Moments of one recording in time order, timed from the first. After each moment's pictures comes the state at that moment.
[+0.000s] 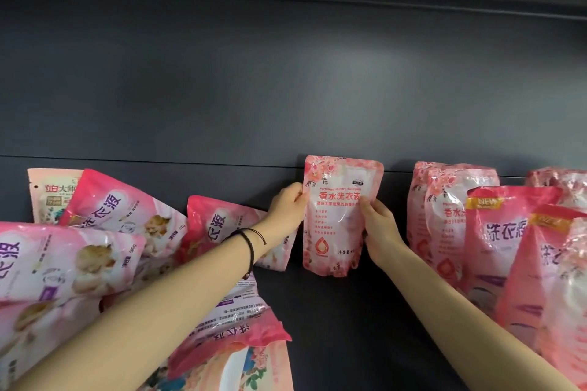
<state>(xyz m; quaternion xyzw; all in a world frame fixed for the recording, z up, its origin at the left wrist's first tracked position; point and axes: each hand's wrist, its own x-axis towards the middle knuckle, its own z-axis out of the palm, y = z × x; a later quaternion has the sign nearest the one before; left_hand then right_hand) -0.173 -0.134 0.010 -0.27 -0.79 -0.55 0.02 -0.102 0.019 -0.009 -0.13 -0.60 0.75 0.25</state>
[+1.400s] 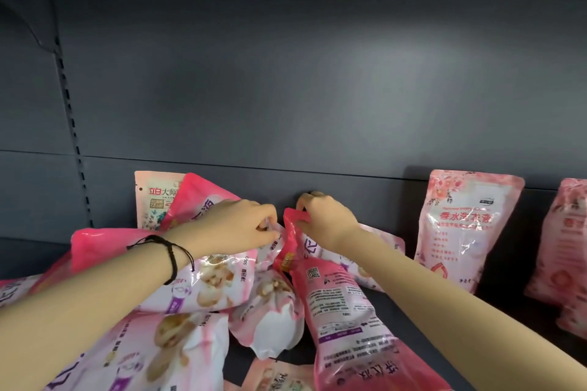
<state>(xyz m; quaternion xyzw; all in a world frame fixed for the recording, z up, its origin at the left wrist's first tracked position) -0.227 -0.381 0.025 -0.36 -0.92 -0.04 0.13 -0.208 -0.192 0.015 0.07 -0.97 0.08 0.20</state>
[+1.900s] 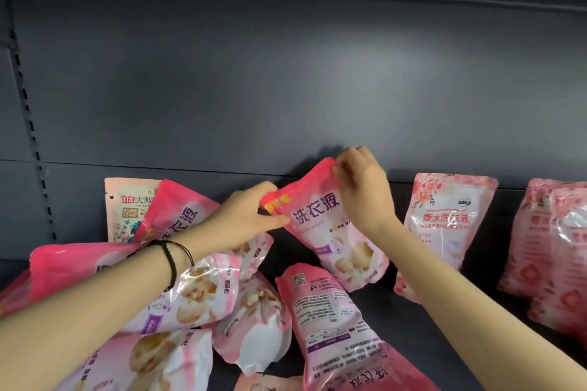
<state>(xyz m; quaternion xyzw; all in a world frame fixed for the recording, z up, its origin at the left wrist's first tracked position) -0.239 -0.346 0.028 -0.35 -0.85 -0.37 0.11 -0.167 -0.150 0.057 0.07 -0.84 0.24 0.47</state>
